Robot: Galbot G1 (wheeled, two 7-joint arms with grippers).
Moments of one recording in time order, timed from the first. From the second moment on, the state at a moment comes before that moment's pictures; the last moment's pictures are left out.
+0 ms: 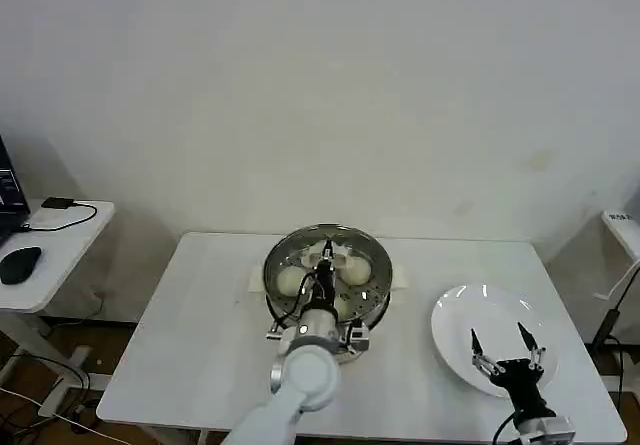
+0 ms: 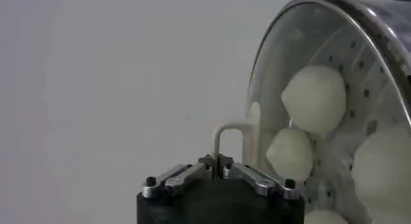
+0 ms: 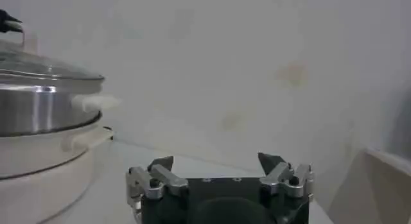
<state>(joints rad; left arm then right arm) 0.92 -1.45 0.14 -1.76 1.49 0.58 0.27 -1.61 1.46 0.86 1.94 0.05 0.12 -0.23</state>
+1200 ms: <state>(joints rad) 1.24 -1.27 0.00 -2.20 1.08 0.43 0.12 -1.63 1.47 0.83 1.94 0.03 0.13 -0.23</state>
